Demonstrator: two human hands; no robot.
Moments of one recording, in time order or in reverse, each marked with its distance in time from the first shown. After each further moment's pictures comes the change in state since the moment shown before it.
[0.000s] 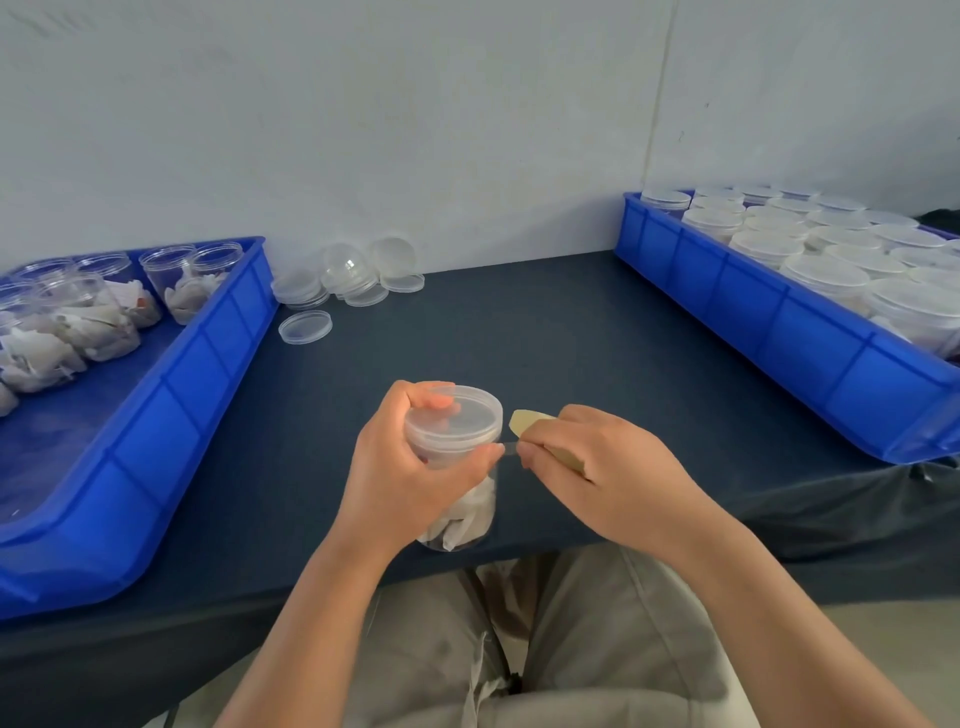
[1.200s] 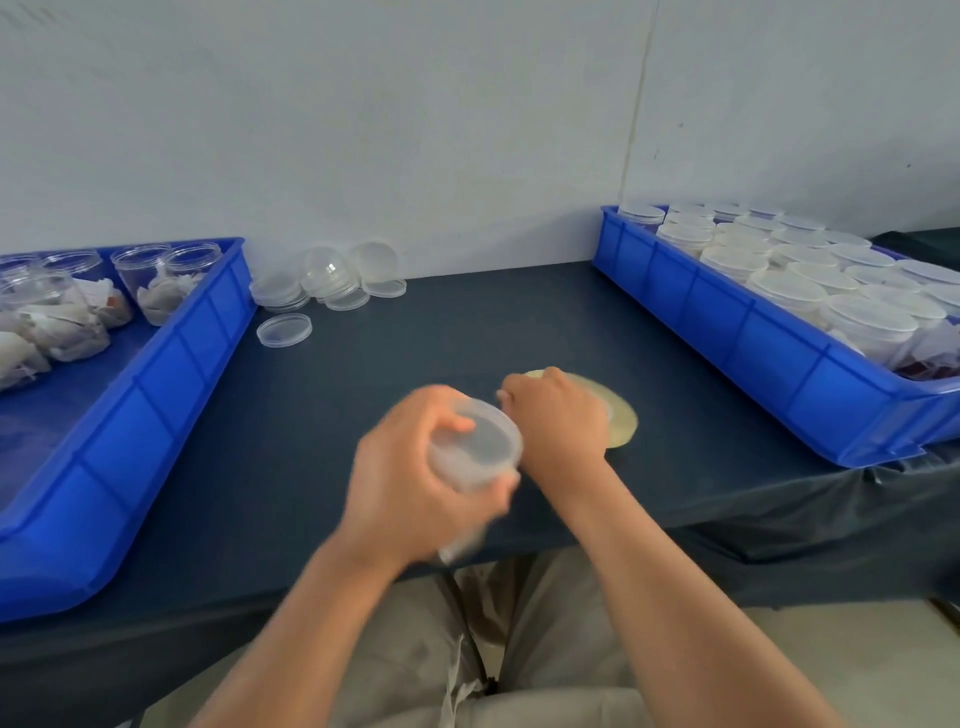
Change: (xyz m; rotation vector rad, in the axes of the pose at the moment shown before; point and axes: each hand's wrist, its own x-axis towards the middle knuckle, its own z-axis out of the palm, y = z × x) left_hand -0.004 0.009 0.021 0.180 0.049 0.225; right_hand 0.076 0.006 0.038 -0.381 0.076 0.345
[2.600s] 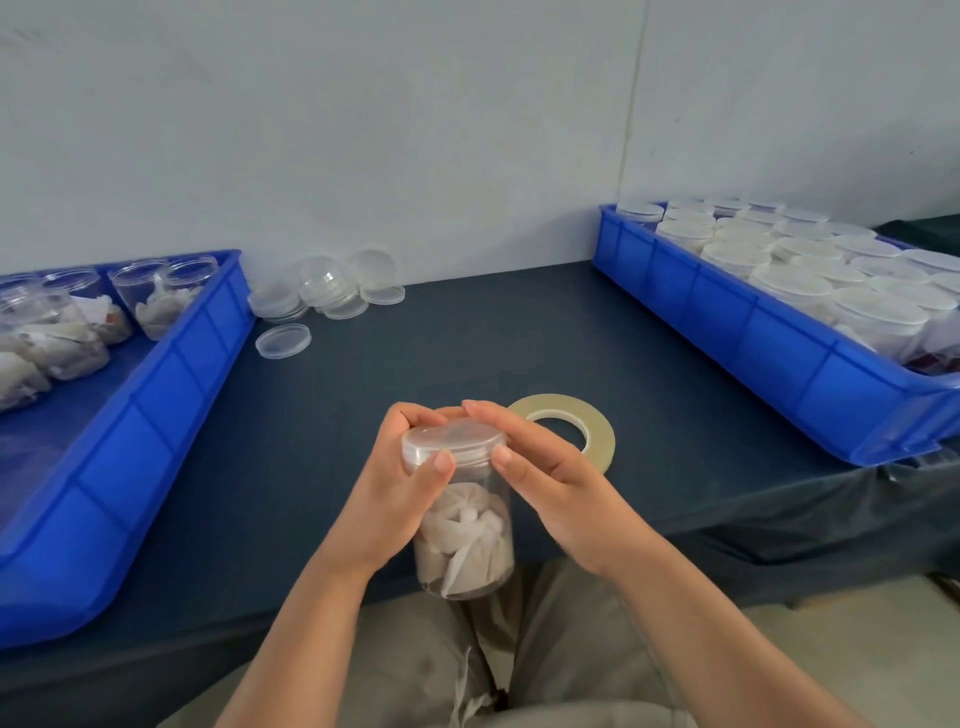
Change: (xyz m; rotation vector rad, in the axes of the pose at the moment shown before) left_hand 0.003 -0.028 -0.009 -0.608 -0.287 -0.332; right_hand -0.068 0.016 -0.007 1.422 -0.342 -0.352
